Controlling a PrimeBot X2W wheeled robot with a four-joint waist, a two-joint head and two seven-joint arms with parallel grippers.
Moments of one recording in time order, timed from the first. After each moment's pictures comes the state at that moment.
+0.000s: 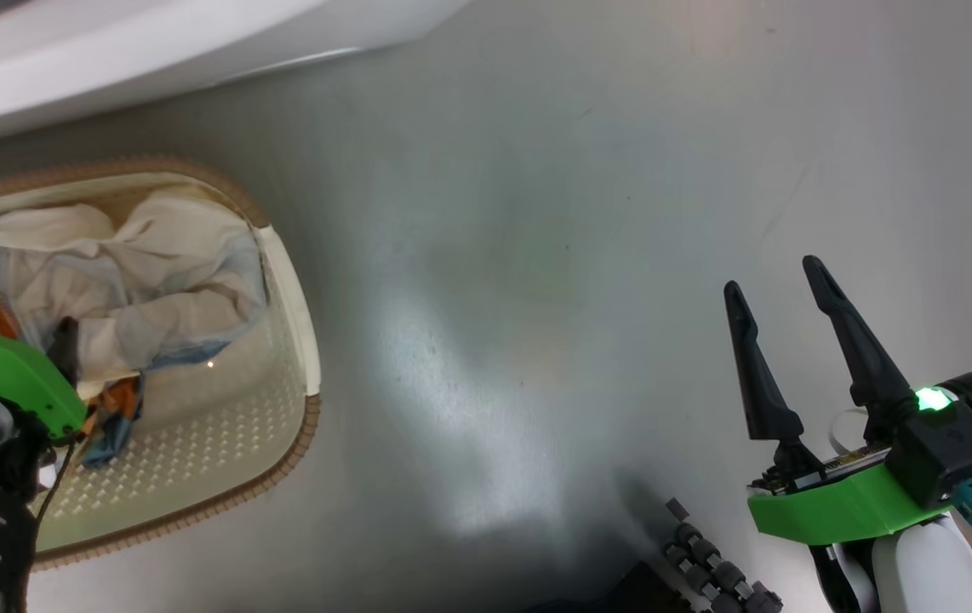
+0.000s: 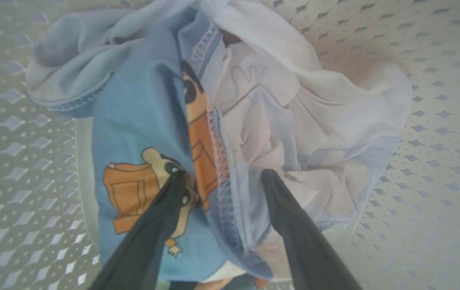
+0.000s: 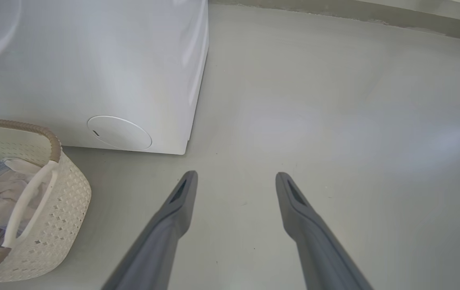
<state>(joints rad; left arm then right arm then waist) -0.87 0.30 -0.19 1.23 -0.62 -0.13 0.02 -0.16 -0.04 0.04 -0.12 0.05 0.13 -0.26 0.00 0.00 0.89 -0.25</state>
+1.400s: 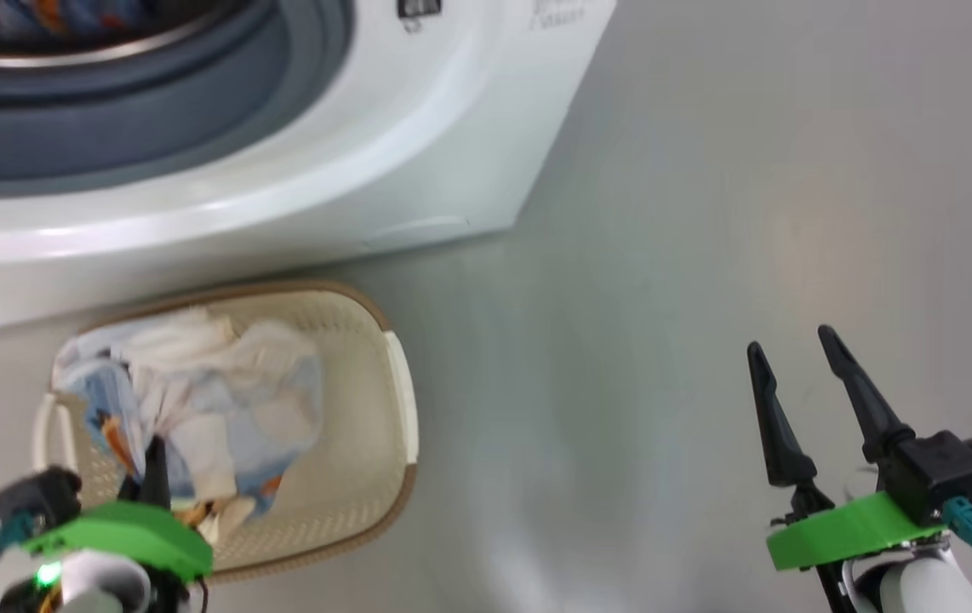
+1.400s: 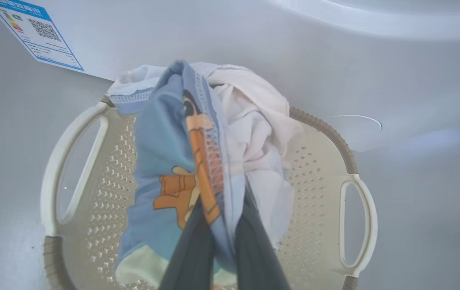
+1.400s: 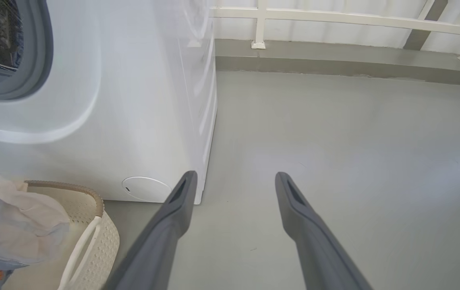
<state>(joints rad) -0.40 0.16 -0.13 0.80 -0.65 -0.13 -0.25 -0.11 -0.04 -0.03 0.02 0.05 0.13 -0.26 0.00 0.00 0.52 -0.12</state>
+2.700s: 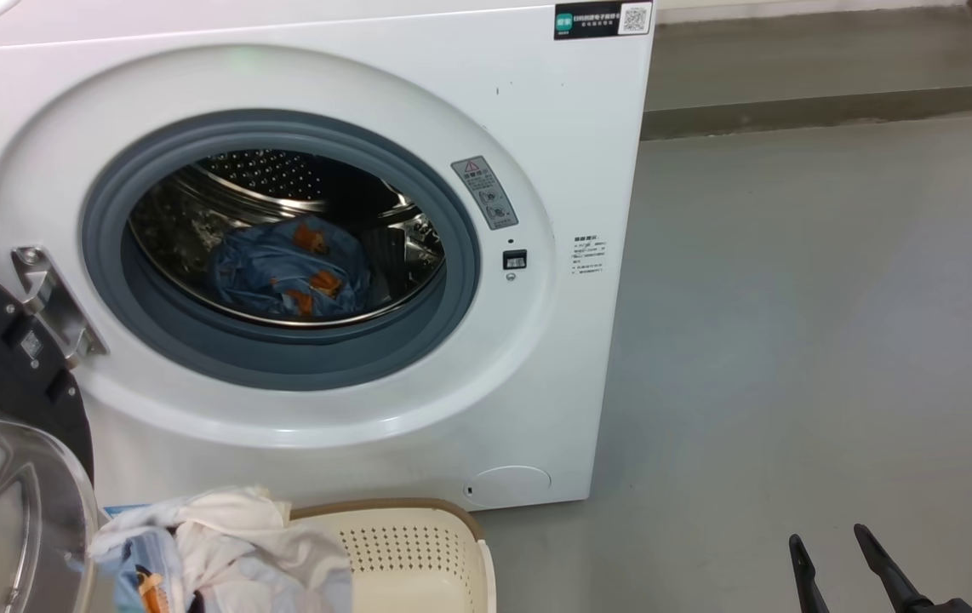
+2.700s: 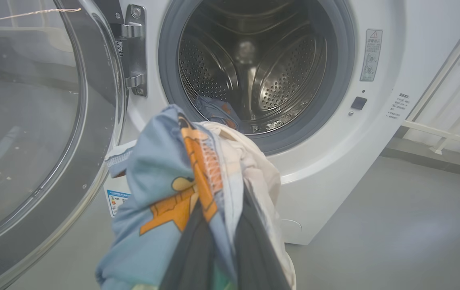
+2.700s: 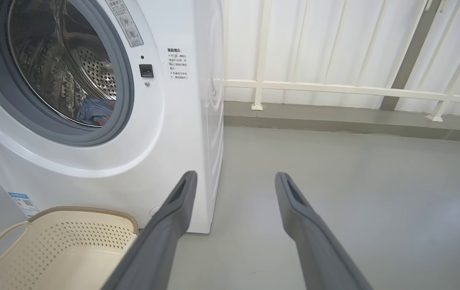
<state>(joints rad) 0.28 0.05 -0.03 0.00 -0.36 -0.02 -0.25 0.21 -0.04 -0.11 0.07 0.02 0.13 -0.26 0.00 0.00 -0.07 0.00</state>
